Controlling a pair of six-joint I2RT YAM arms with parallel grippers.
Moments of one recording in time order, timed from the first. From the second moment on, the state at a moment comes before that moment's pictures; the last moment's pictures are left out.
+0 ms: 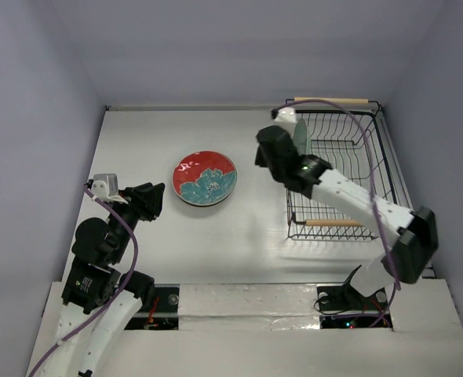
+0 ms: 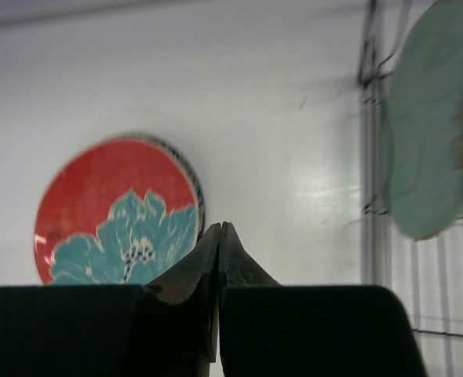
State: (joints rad) left arm -0.36 0.31 0.71 -0.37 -0.08 -0.42; right arm 0.81 1.56 1.39 -0.38 0.61 0.56
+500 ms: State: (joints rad) left arm -0.36 0.31 0.71 -0.37 -0.08 -0.42; right arm 0.44 1.60 1.48 -0.48 0.60 0.37
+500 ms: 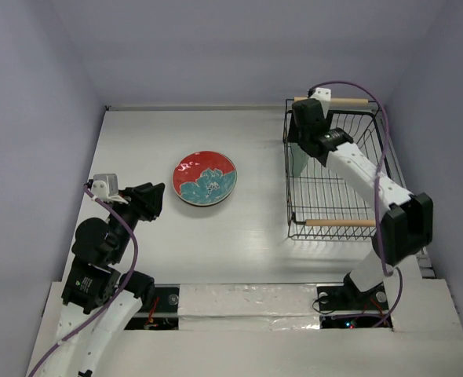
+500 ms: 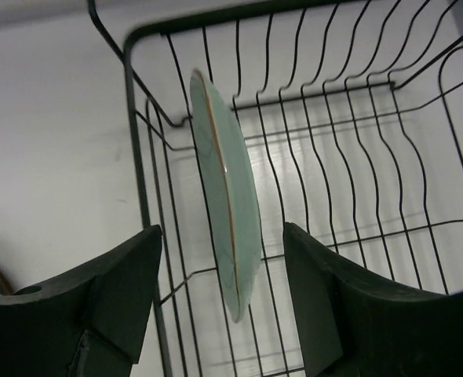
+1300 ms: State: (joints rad) left arm -0.36 0.31 0.71 -0.37 -0.07 -0.42; right arm 0.40 1.77 1.59 -0.67 0.66 0.23
